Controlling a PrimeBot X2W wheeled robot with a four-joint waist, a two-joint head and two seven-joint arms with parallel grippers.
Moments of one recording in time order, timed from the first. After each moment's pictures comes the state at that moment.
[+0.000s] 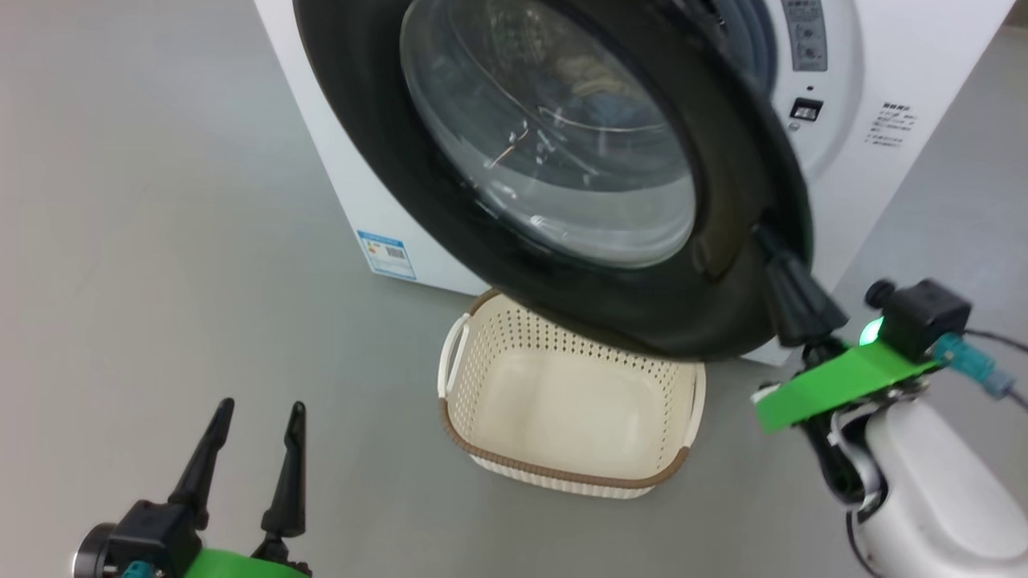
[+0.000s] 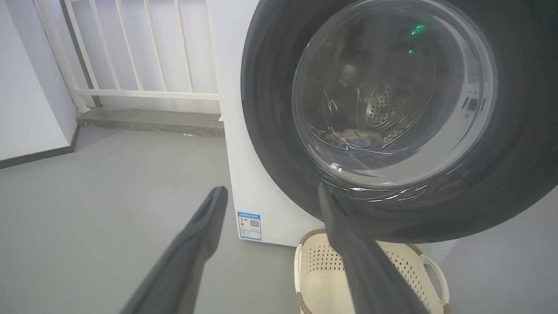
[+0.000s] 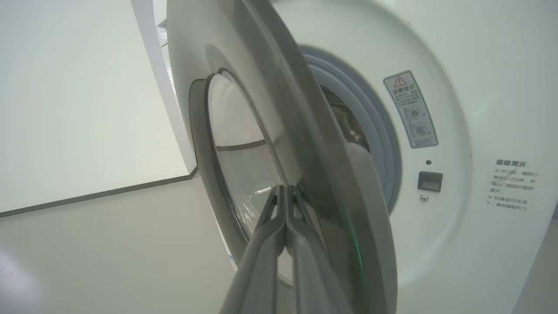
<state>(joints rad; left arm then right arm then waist) -0.08 0.09 -0.02 0.21 -0.19 -0.13 -0.26 -0.40 -0.20 0.27 0.31 0.44 0.13 -0.26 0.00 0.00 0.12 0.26</state>
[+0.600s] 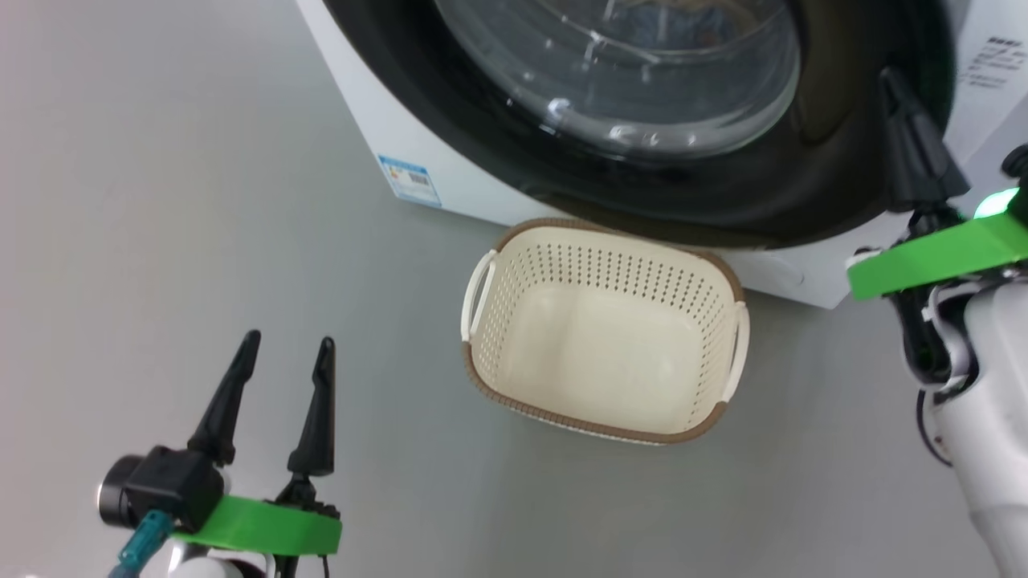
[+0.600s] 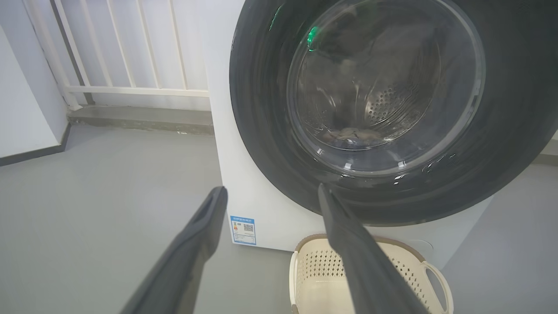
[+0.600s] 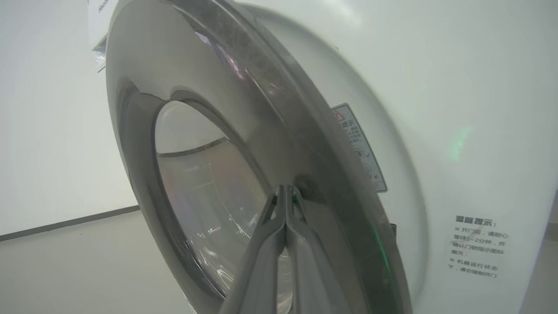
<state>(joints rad) -0.18 0.04 -0.06 0.18 -0.19 -0.13 -0.26 -0.60 -0.27 0.14 0.35 0.44 0.13 -0.26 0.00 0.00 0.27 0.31</state>
